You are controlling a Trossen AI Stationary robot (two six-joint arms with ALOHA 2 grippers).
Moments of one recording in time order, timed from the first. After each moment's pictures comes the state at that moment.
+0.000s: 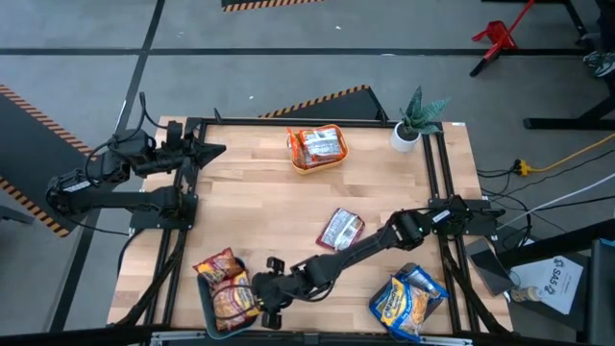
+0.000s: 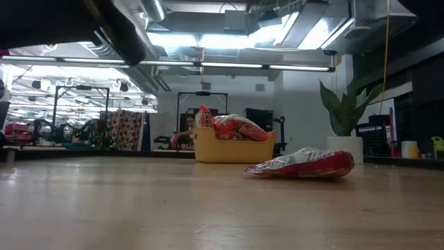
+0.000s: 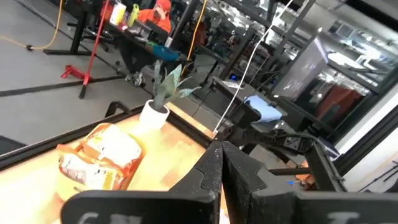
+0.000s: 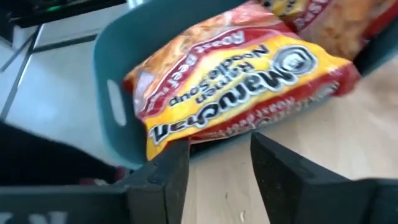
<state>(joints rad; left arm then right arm) 0.21 0.45 0.82 -0.40 -0.11 -0.55 0.44 2.56 2.34 -0.49 0.11 0.48</state>
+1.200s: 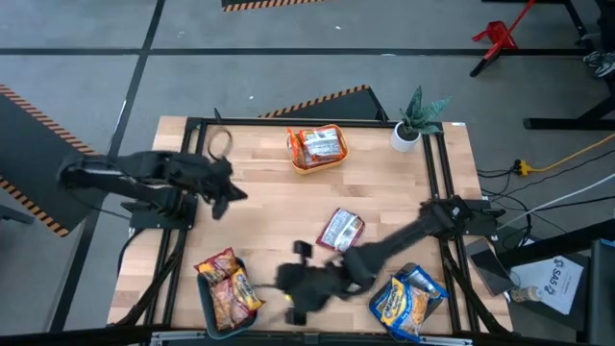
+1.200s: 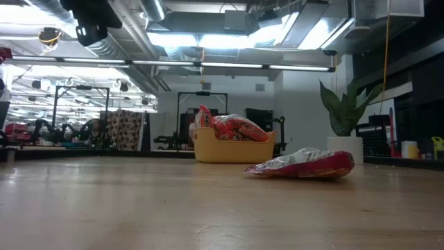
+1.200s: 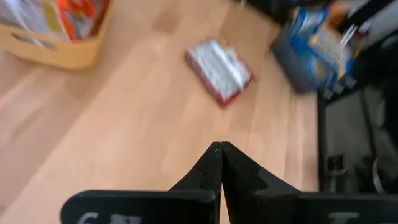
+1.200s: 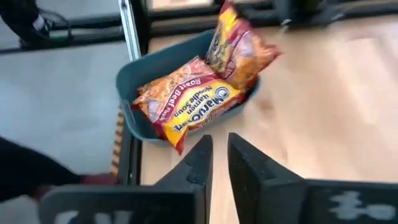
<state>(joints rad) -0.05 0.75 0.82 -0.67 -0.02 -0.56 0.53 2.26 2.35 -0.86 0.36 0.47</state>
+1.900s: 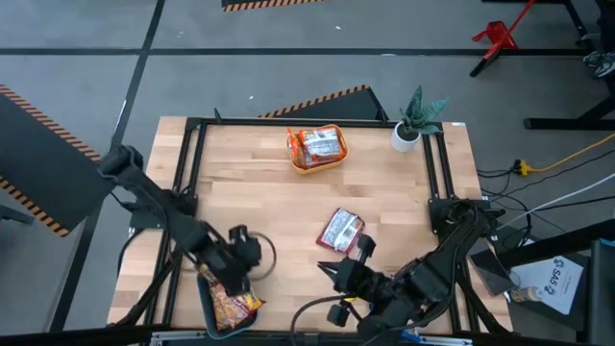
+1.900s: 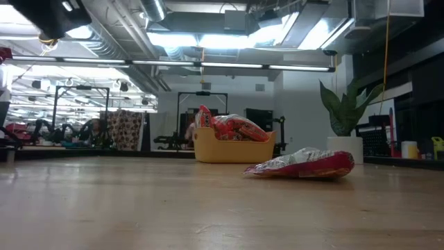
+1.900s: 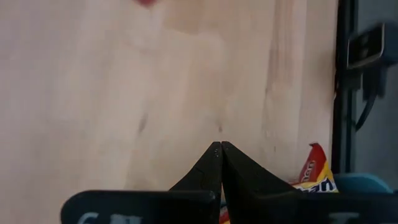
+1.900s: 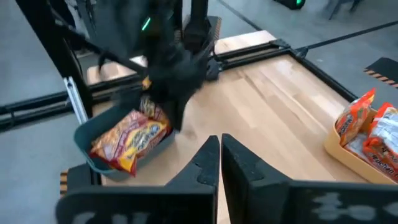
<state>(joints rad) -0.69 1.45 1.06 -0.67 -0.33 -0.83 0.74 2.07 2.35 -1.17 0.92 0.82</state>
